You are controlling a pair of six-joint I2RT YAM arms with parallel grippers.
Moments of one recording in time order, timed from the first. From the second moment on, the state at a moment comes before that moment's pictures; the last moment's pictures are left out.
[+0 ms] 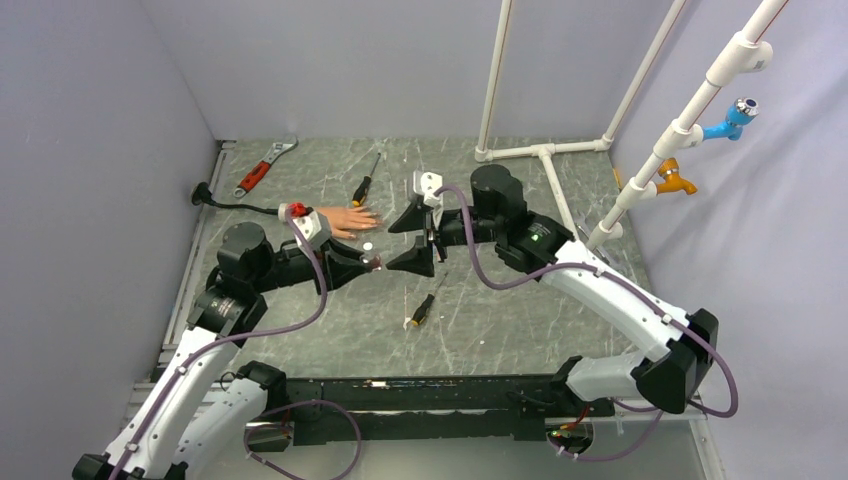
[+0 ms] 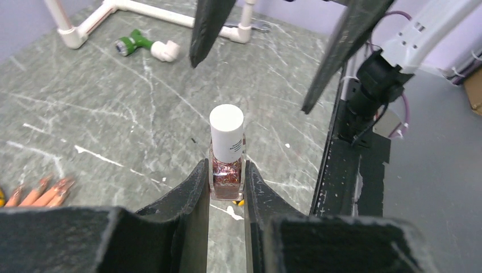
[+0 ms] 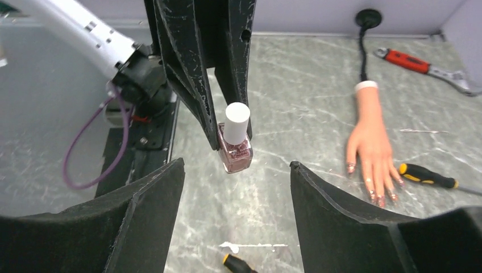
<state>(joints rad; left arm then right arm) -0.36 0.71 0.76 -0.19 0.82 -0.01 0.79 1.28 1.23 -0.17 -0.72 -0.17</state>
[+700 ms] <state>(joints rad) -0.41 0.74 0.76 -0.19 0.93 0.07 0.77 1.40 1.32 -0.41 -0.93 -0.29</state>
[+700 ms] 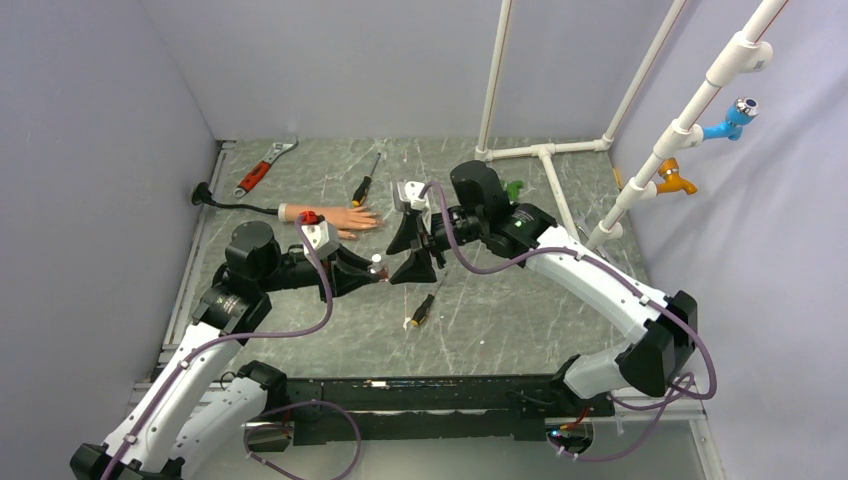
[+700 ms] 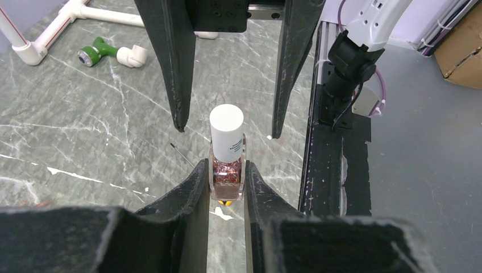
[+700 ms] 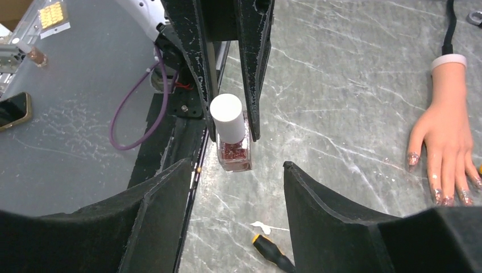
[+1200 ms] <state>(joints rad) -0.41 0.74 0.76 -0.20 0.93 0.07 0.79 1.47 1.39 -0.43 -0.95 -0.31</state>
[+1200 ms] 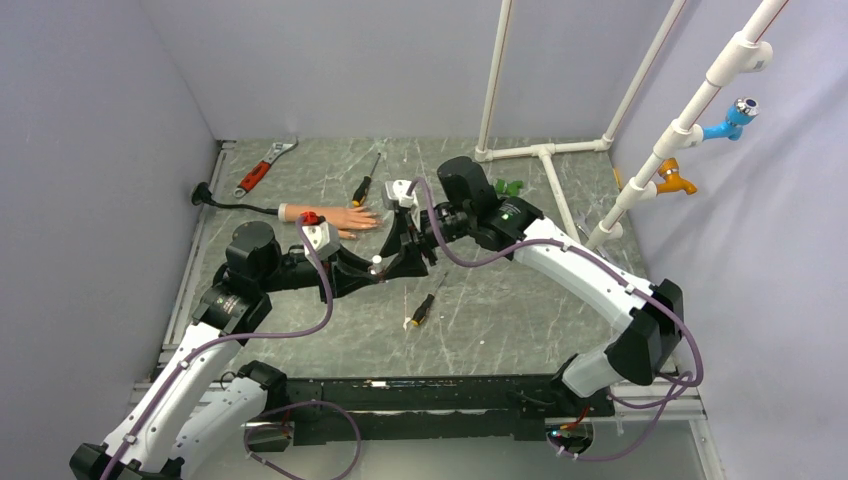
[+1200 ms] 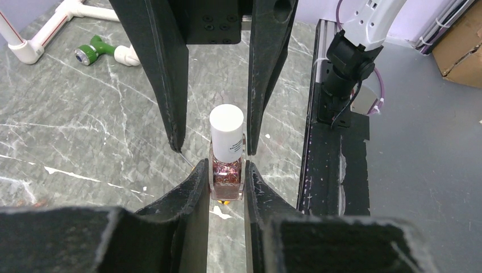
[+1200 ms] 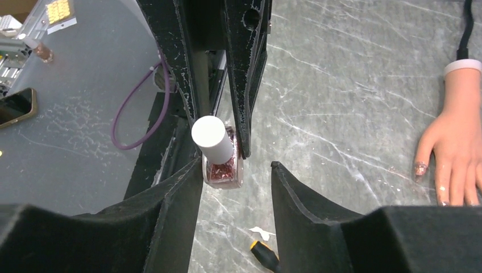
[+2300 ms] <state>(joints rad) -0.41 0.74 0.76 -0.21 0.91 0.07 0.82 1.50 1.41 -0.52 -0.94 -0.37</state>
